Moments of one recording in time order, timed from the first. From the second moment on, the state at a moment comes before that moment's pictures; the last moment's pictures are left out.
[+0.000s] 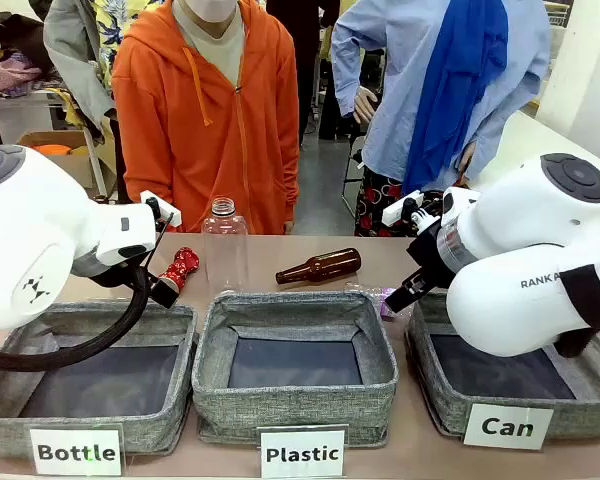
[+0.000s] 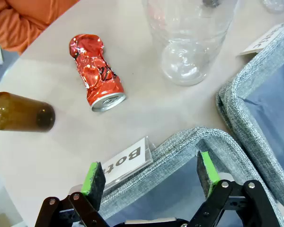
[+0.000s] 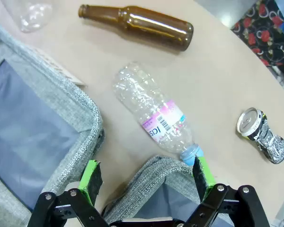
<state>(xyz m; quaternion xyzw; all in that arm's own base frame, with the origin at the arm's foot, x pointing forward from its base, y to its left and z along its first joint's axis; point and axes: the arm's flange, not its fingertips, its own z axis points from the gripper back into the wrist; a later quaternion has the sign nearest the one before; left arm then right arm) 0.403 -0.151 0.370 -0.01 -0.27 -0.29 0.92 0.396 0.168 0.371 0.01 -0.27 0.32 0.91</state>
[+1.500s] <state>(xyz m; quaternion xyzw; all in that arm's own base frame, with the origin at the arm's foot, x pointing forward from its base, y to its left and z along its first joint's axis) 0.403 -0.151 0.370 -0.01 -0.27 -0.29 0.92 0.397 0.167 0.374 0.01 -0.28 0.32 0.91</state>
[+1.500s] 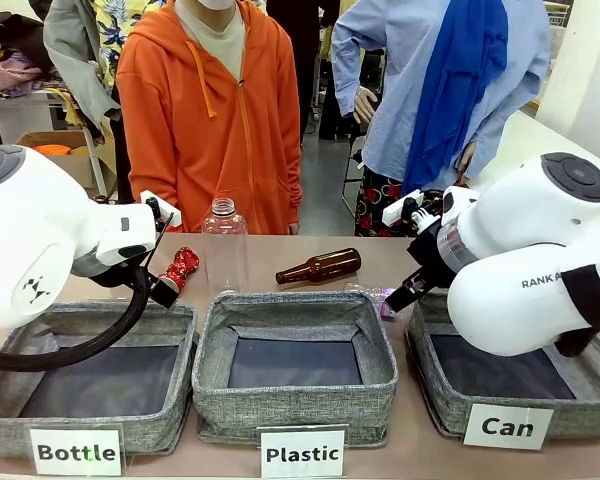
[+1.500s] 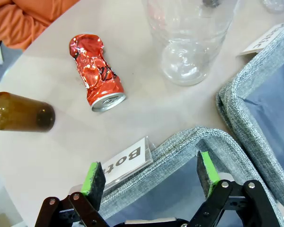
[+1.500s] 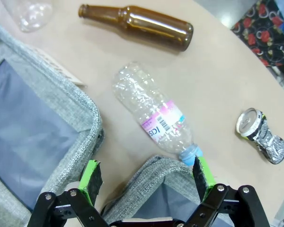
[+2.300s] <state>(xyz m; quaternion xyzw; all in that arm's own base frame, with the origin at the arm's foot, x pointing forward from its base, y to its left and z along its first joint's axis) 0.308 -0.067 0.529 -0.29 -0.26 -0.40 0.83 0.324 0.070 0.538 0.30 -0.19 0.21 0.91</state>
